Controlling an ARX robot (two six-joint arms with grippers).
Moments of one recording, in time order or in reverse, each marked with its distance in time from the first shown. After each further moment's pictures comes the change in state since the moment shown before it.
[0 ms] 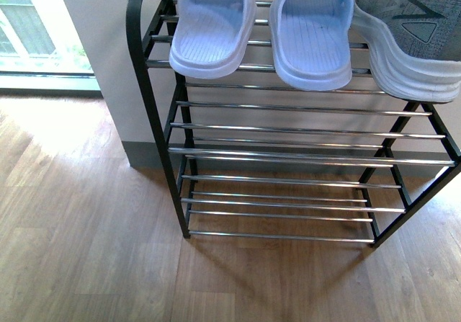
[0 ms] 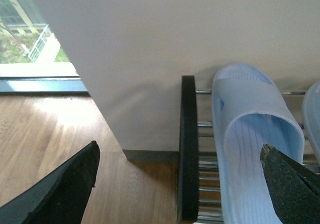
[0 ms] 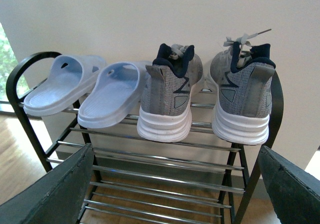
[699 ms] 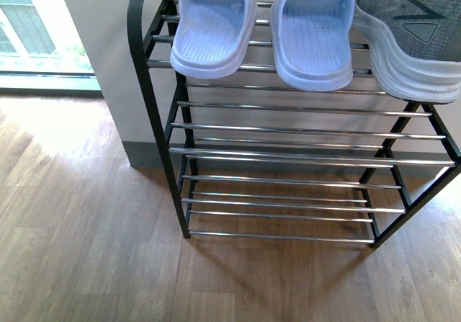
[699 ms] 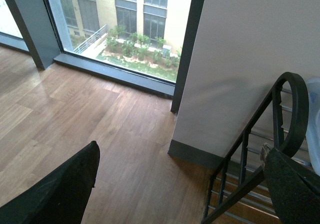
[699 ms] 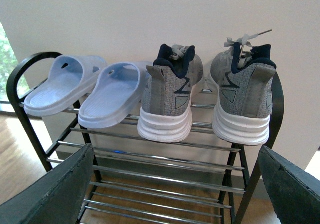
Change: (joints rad) left arm 0.190 -0.756 -0.556 -0.081 0.025 -0.076; right arm 0.000 0.000 0.000 0.000 0.000 0.000
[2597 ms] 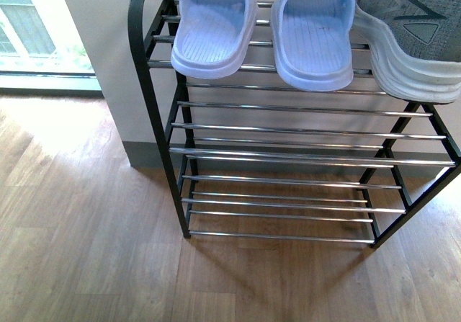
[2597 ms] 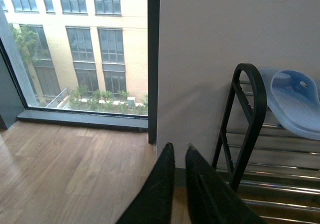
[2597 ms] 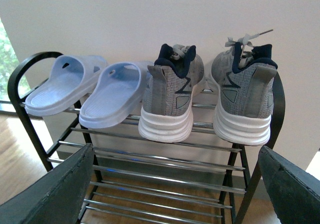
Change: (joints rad) left arm 0.212 -0.726 -0.433 -0.070 0.365 0.193; right arm 0.000 0.000 0.000 0.000 -0.002 0.000
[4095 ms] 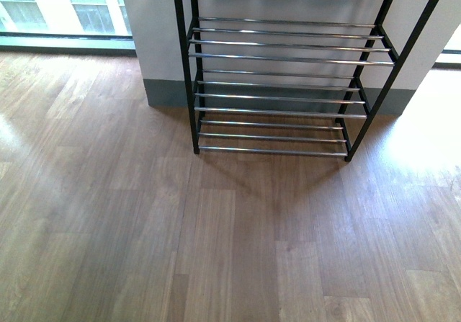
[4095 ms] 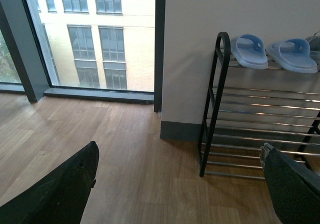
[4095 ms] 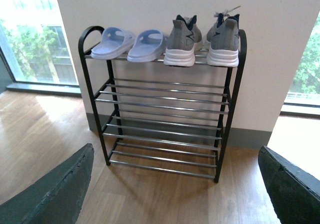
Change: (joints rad) left arm 0.000 0.000 0.000 0.000 0.000 0.002; right arm 0.000 -0.001 0.000 0.000 0.000 0.000
